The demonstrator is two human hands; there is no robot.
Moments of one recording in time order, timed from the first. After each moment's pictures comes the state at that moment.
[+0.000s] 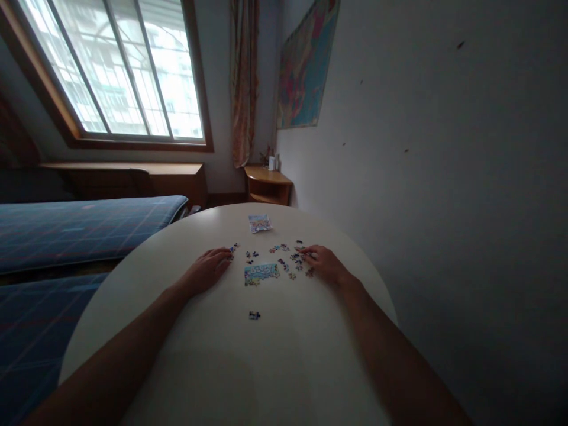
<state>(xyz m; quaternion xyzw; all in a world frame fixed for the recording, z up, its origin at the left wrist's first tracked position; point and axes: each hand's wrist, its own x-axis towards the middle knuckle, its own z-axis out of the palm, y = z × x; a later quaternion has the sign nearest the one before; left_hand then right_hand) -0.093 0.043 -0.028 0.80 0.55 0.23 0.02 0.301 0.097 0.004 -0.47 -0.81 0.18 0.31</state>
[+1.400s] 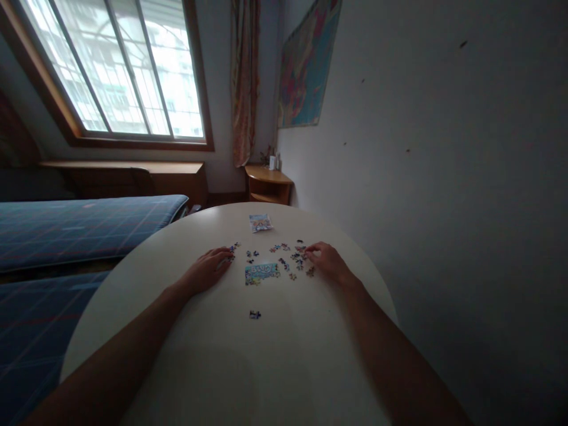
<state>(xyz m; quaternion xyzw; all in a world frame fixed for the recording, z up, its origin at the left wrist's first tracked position) -0.090 0.040 -0.027 0.81 0.54 0.24 0.02 0.300 0.097 0.011 -0.53 -0.79 0.11 0.30</state>
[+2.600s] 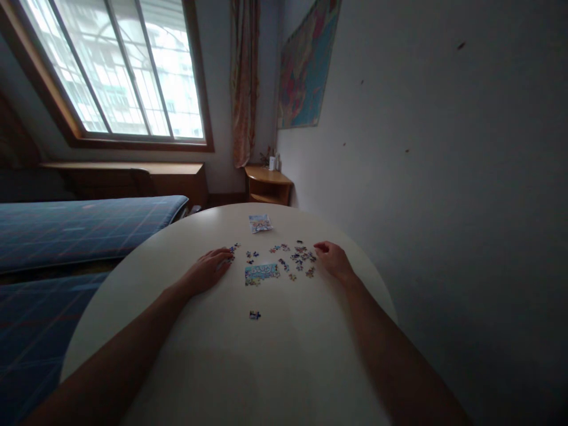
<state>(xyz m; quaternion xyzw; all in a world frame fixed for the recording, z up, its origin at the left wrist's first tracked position) -0.092 0.041 -0.028 0.81 0.54 0.23 0.03 0.313 0.109 -0.003 -0.61 -0.69 0.12 0.37</state>
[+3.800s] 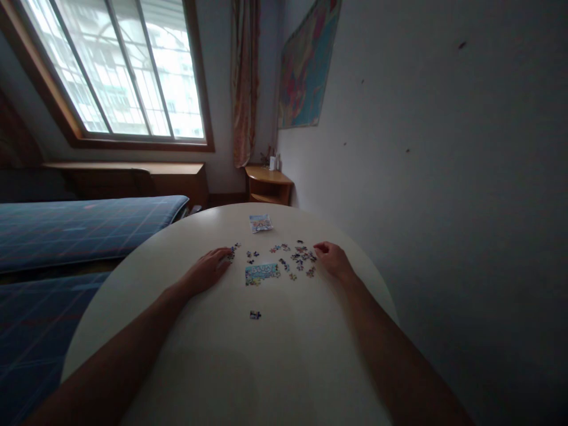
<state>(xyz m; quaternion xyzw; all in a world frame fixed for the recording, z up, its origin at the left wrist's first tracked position) -0.089 0.039 -0.024 0.78 0.57 0.24 0.05 0.312 0.106 0.000 -0.62 -0.69 0.13 0.35</state>
